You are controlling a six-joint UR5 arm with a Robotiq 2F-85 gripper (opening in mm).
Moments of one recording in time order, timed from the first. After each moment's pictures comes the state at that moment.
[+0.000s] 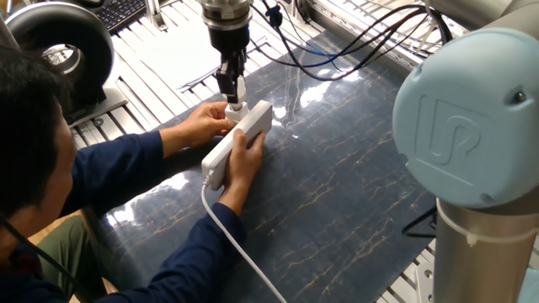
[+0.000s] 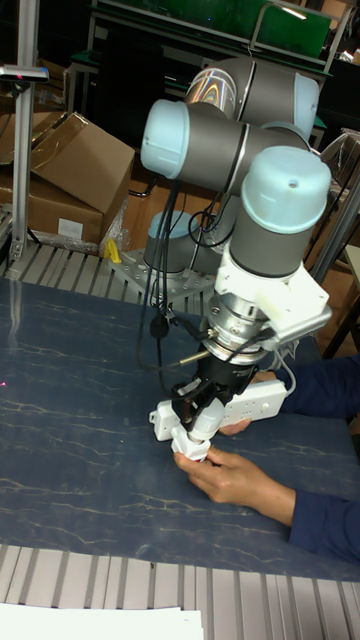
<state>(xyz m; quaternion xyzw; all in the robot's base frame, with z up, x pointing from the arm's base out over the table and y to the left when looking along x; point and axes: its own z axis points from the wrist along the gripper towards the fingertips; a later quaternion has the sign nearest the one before) 0.603 0.084 0.131 0.28 -0.96 -0.09 0.06</state>
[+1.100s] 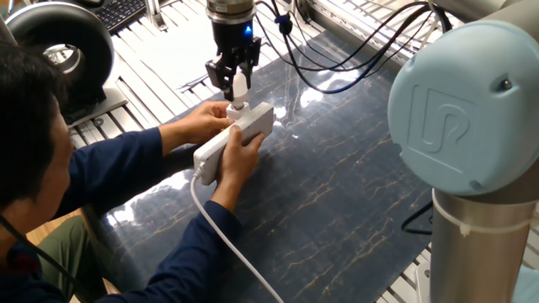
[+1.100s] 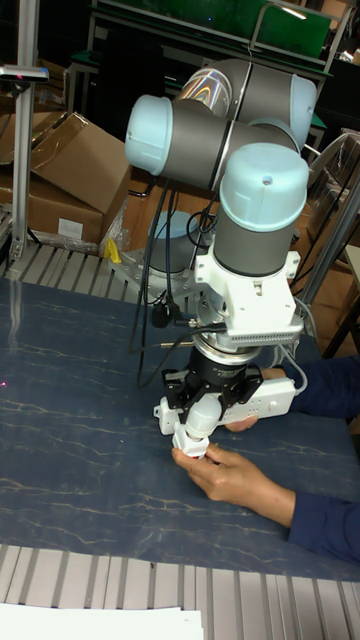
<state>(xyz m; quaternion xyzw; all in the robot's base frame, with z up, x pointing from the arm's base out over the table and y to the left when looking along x) 0.609 0.083 0.132 0.08 -0.99 -0.09 0.07</state>
